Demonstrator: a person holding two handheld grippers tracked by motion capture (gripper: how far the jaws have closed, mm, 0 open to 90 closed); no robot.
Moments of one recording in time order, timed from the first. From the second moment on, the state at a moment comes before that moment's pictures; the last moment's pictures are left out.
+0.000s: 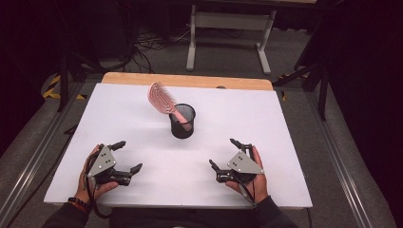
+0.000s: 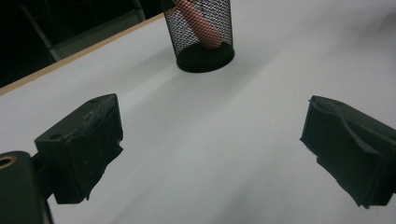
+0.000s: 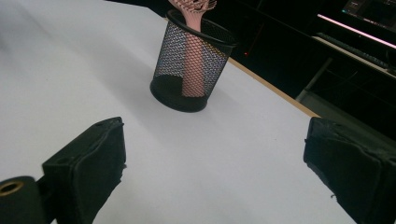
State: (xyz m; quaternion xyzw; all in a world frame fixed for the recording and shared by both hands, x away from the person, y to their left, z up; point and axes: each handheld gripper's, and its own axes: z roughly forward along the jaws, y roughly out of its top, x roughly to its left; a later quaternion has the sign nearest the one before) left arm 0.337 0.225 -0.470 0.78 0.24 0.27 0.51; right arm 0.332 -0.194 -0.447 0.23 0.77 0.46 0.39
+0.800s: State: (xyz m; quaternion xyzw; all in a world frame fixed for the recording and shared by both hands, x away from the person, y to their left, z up) left arm 0.341 0.222 -0.471 0.79 0.23 0.27 0.50; right arm 0.335 -0.196 -0.449 0.23 0.77 0.46 0.39
